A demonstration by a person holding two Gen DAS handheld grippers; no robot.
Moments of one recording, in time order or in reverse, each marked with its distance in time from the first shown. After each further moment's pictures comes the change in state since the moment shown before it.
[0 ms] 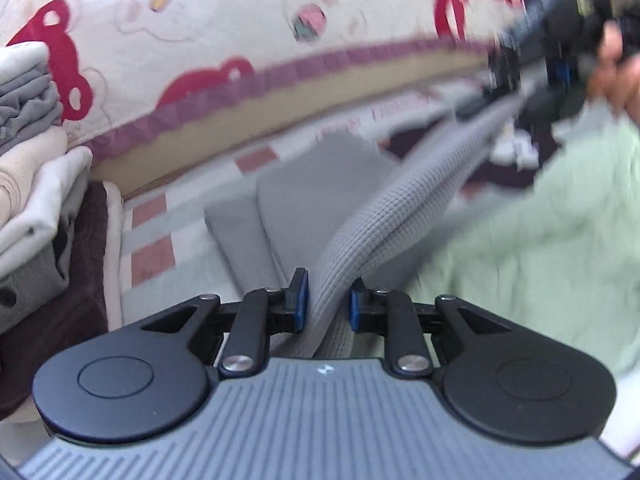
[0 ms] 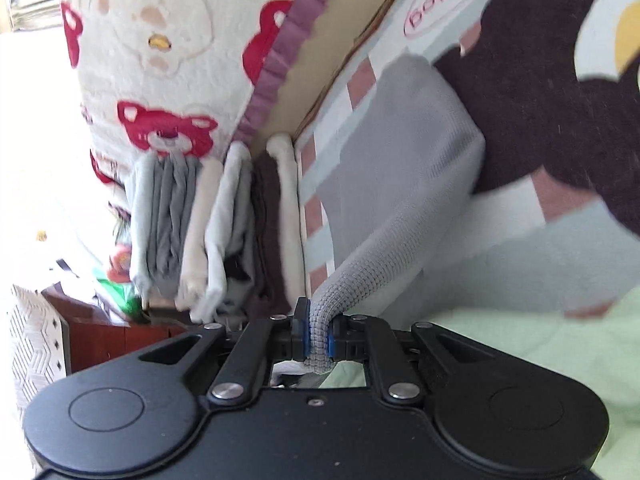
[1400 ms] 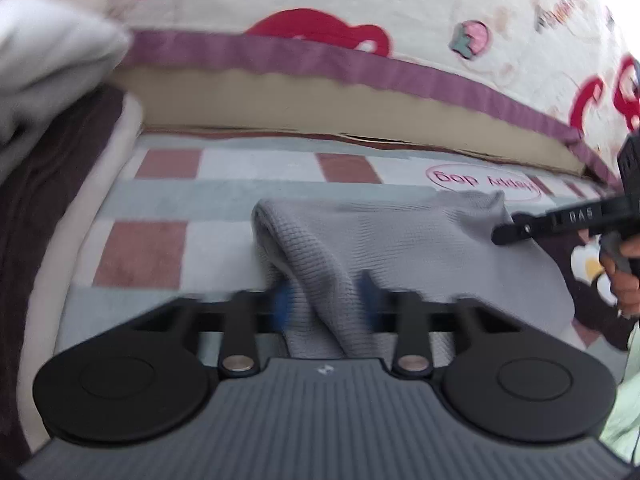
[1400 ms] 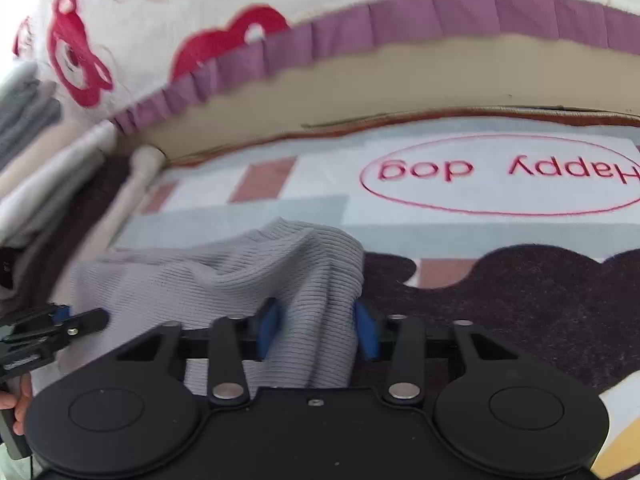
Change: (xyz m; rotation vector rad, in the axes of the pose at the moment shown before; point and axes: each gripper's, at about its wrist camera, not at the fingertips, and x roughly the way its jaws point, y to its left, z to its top) left arm 0.158 0.092 -0.006 -0.376 -0.026 0.064; right arm 0.112 -0.018 0.100 -0.694 -0.157 -0.469
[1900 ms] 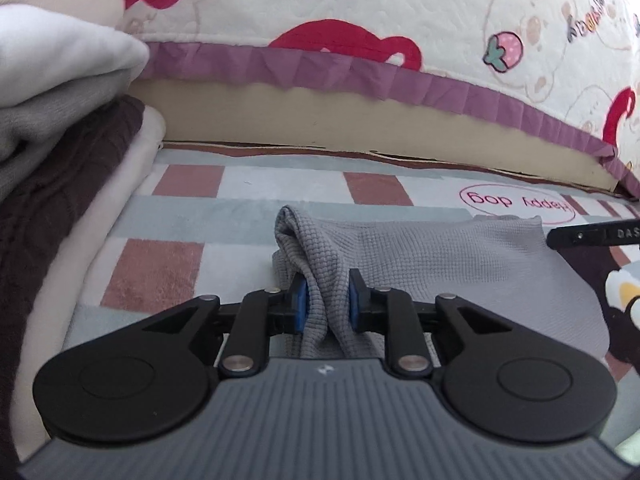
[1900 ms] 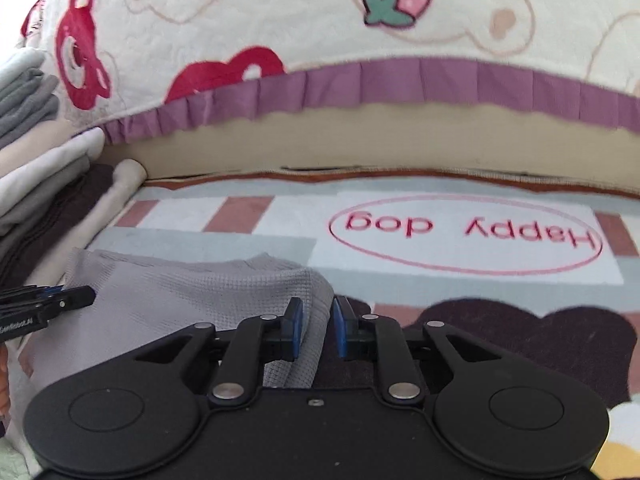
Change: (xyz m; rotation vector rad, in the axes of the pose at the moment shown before) left arm 0.018 0.002 0.007 -0.060 -0.038 0.091; right arm -0.022 0.007 0.004 -0.112 -0.096 -0.154
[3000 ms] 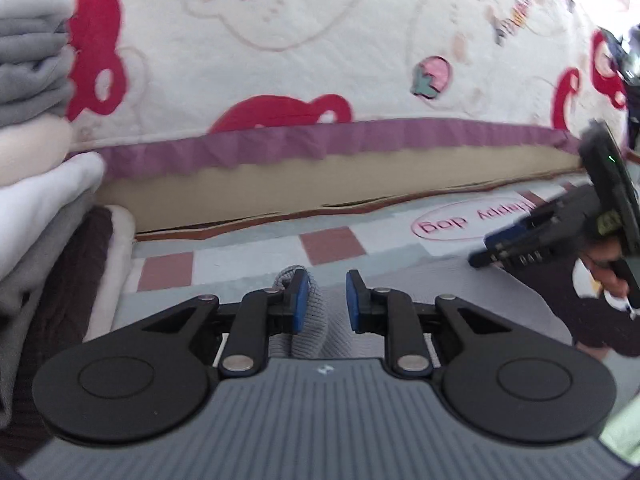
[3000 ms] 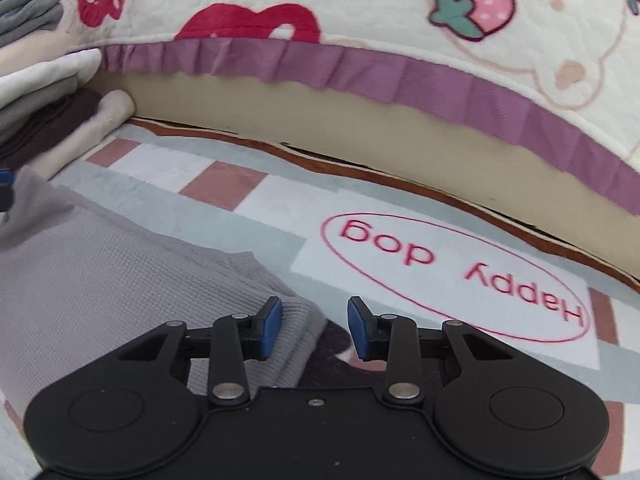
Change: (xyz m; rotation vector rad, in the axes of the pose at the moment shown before) left arm -0.039 -0.040 0.031 0.259 -0.129 -0.068; right arm 0.042 0.019 0.024 -0.247 0.099 -0.142
